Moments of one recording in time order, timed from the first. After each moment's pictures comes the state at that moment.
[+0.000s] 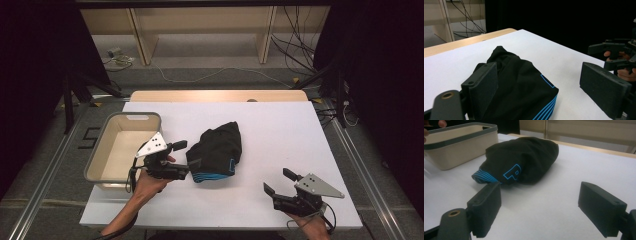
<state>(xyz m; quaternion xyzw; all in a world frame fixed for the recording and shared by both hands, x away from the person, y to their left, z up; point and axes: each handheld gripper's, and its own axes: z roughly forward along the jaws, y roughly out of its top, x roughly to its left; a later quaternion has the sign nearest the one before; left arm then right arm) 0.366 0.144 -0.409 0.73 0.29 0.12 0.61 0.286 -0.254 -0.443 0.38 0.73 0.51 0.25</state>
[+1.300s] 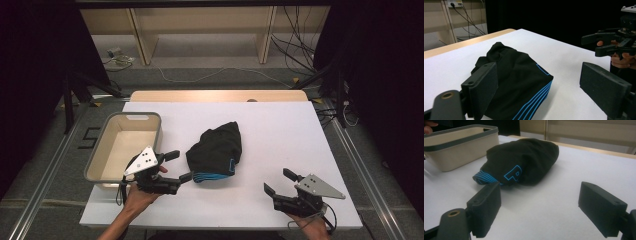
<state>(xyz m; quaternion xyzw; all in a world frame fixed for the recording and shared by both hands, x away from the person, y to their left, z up) 0.335 0.162 -0.419 0.73 0.27 0.14 0.61 0.285 -0.254 -0.443 0.38 0.73 0.51 0.25</state>
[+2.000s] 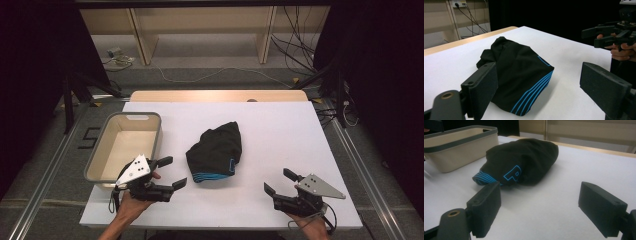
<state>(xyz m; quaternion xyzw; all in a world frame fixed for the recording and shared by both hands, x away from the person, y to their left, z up) 0.318 0.178 -0.429 0.74 0.27 0.15 0.60 0.285 -0.255 -0.444 0.39 0.72 0.52 0.25</state>
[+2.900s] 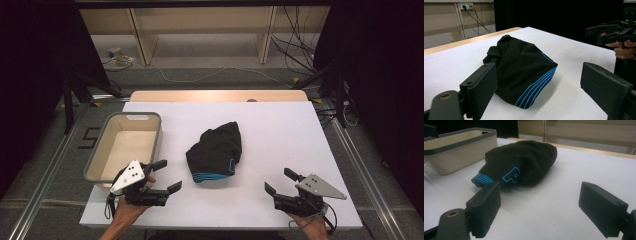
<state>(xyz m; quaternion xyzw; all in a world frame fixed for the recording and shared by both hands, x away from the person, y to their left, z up) 0.310 0.188 -0.436 0.72 0.28 0.17 0.61 0.286 -0.256 -0.445 0.39 0.72 0.52 0.25</state>
